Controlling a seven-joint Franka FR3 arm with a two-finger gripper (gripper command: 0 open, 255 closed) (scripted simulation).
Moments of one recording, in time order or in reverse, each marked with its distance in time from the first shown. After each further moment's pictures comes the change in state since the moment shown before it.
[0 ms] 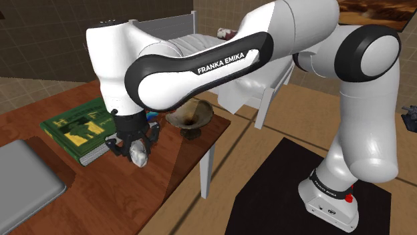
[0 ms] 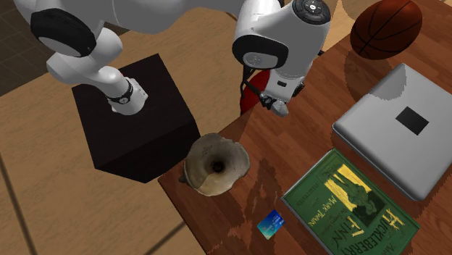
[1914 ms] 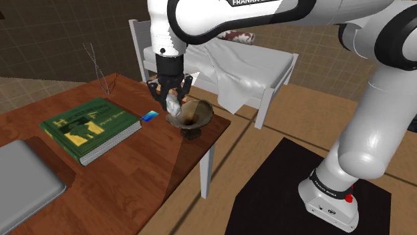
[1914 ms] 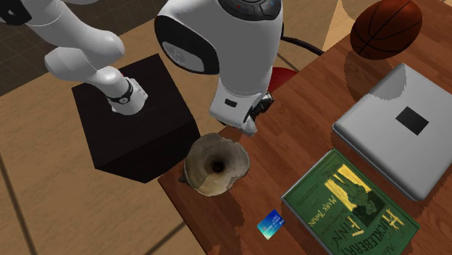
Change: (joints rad) arm -0.263 -0.303 -0.040 -0.147 0.192 -0.118 -0.312
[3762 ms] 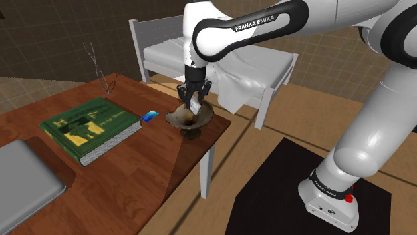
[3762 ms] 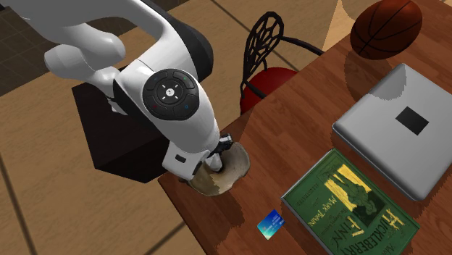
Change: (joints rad) arm -0.136 -0.103 -0.096 -0.285 0.071 0.182 -0.252
